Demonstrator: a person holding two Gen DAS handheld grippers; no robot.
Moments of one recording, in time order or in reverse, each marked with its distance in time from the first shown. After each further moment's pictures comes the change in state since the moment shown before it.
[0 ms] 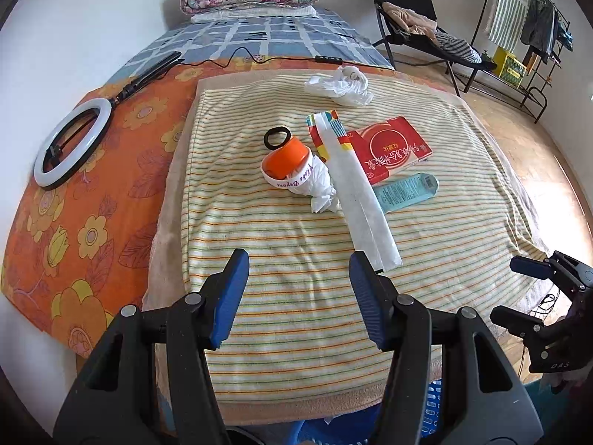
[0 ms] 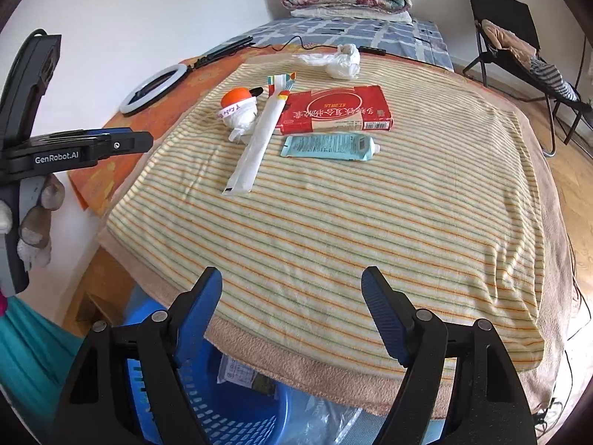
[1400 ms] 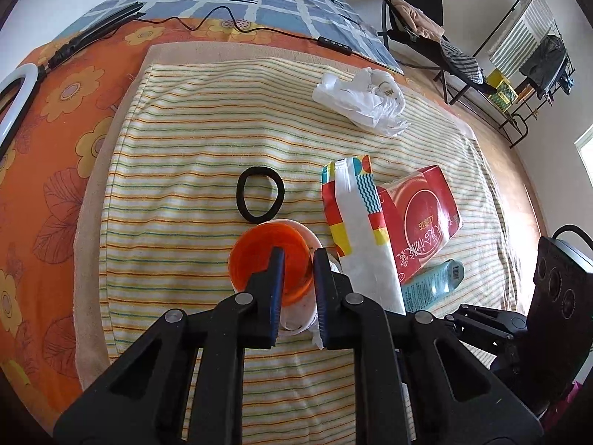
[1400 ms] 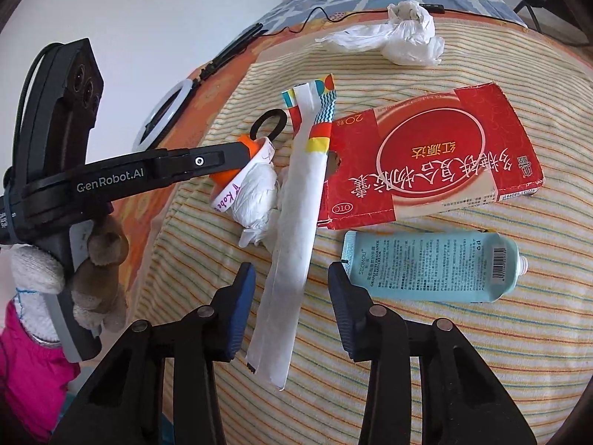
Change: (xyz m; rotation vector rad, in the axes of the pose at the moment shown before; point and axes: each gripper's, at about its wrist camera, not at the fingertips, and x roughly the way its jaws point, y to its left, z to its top) left arm 0.124 0.034 0.085 -0.129 0.122 -0.219; right arm 0.135 0.001 0.108 0.150 0.104 0.285
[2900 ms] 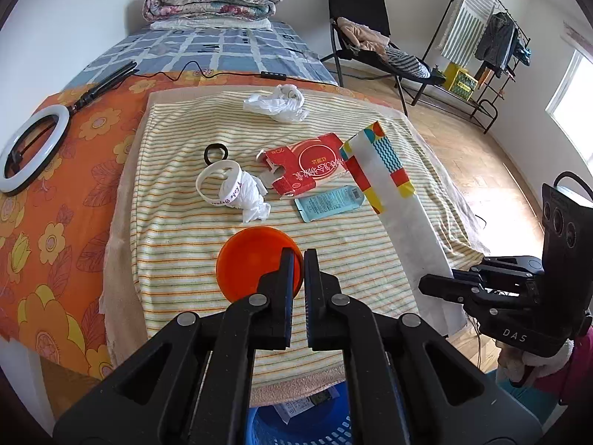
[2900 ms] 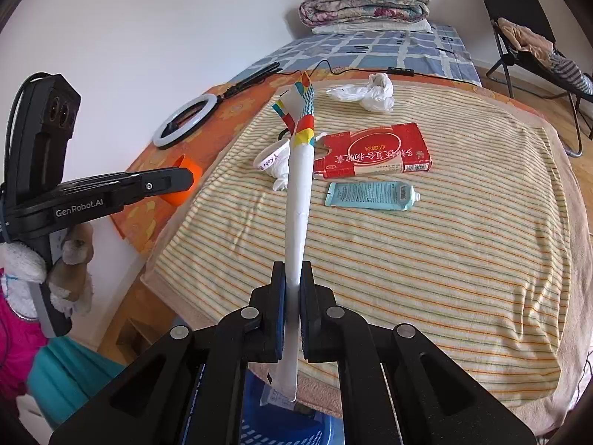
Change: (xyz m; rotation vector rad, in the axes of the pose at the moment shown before) left arm -0.136 -0.076 -0.122 0.161 -0.149 -0.010; right arm -0.129 0.044 -0.092 -0.133 -0.147 -0.131
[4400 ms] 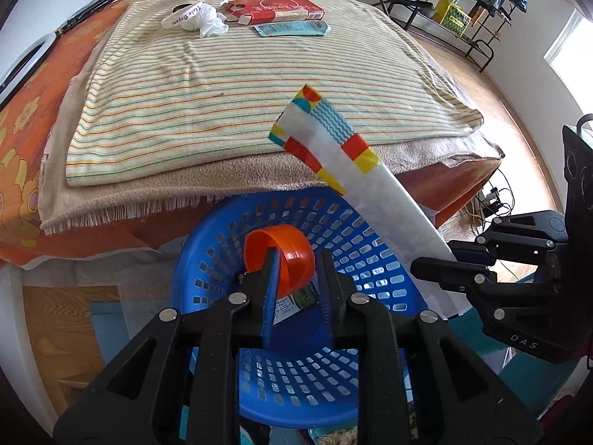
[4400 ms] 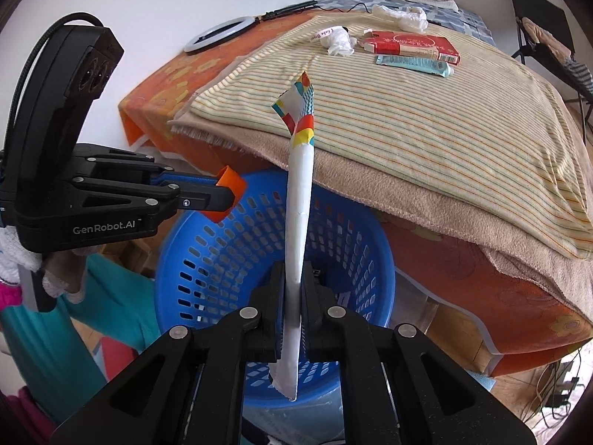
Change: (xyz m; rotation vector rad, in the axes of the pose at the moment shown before) left arm 0.023 -0.039 -0.170 0.041 0.225 -0.004; right arm 0.002 0.058 -0.159 -0.128 0.149 -0.034
